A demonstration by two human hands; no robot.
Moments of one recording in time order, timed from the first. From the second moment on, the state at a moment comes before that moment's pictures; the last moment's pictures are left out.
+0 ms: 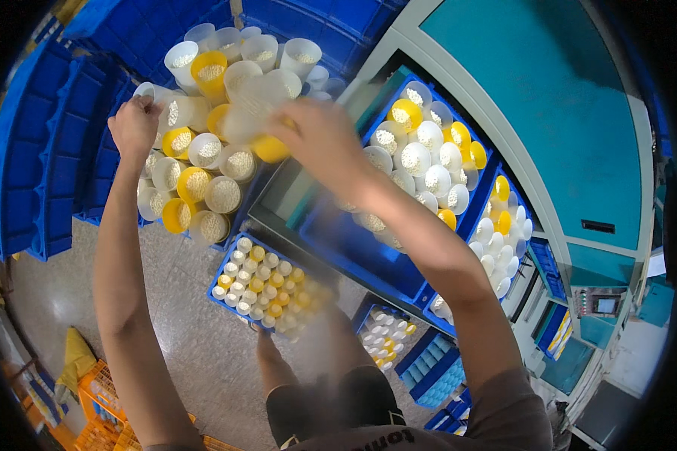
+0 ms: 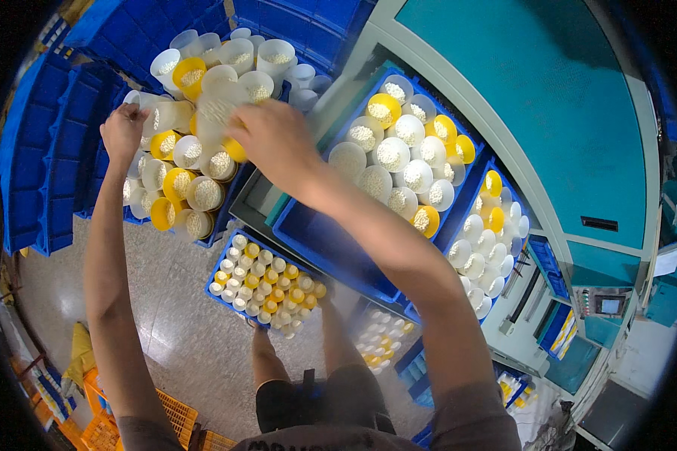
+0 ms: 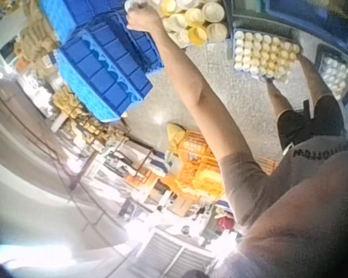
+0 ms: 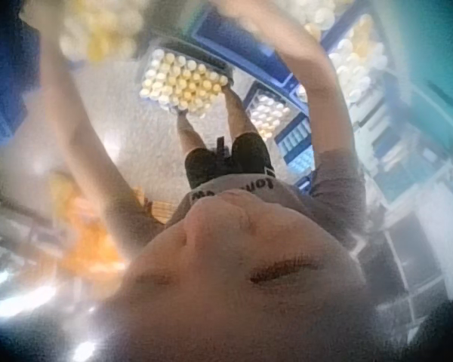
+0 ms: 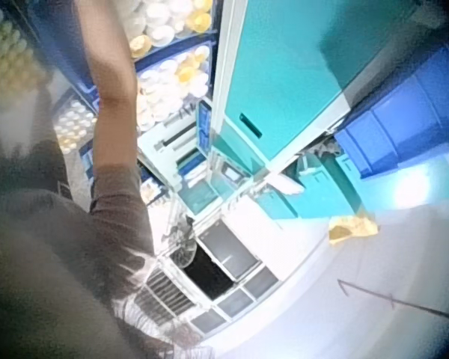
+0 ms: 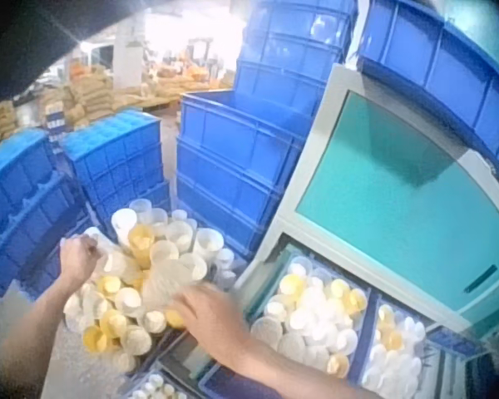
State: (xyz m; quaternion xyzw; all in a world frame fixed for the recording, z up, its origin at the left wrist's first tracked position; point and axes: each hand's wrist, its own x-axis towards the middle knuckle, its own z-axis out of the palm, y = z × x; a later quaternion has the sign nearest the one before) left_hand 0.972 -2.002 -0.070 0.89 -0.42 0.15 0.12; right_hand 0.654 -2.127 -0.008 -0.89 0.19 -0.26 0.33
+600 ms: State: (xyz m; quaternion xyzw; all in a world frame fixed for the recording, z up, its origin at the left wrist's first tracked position) left_hand 0.705 -1.906 -0.048 0.76 -0.55 -0.09 0.33; right_hand 0.393 -2.042 -0.016 -0.85 0.21 0.00 0.48
